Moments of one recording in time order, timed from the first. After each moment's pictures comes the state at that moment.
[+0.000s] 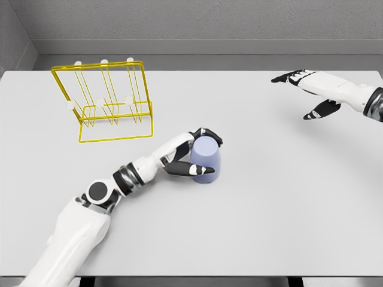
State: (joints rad) left arm -0.30 0.15 -0.46 -1.25 0.30 -0.35 -0.61; right arm -0.76 -0.76 0.68 -1.08 0.26 -0.61 0.36
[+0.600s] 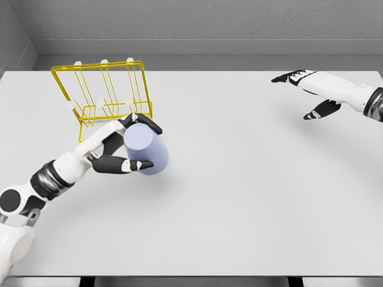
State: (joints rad) left arm -0.14 0.52 -0.30 -1.69 0.57 -0.35 -0.61; right arm -0.76 -0.76 0.68 -1.08 0.26 -0.61 0.36
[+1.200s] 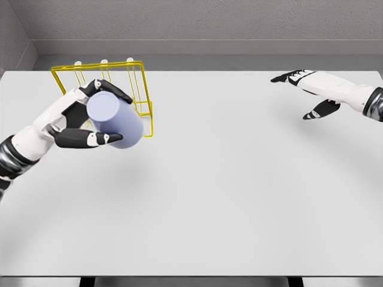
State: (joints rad) left arm -0.20 0.64 -0.24 -1.72 0.68 -0.34 -0.61; right arm -0.76 -0.76 0.68 -1.08 0.26 -0.61 0.36
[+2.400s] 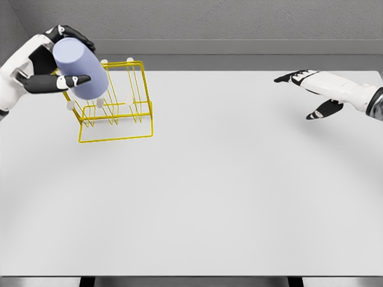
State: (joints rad) left arm -0.46 0.66 -0.23 -1.44 0.68 -0.24 -0.61; right arm -0.77 -0.76 0.69 -1.06 0.26 -0.61 0.36
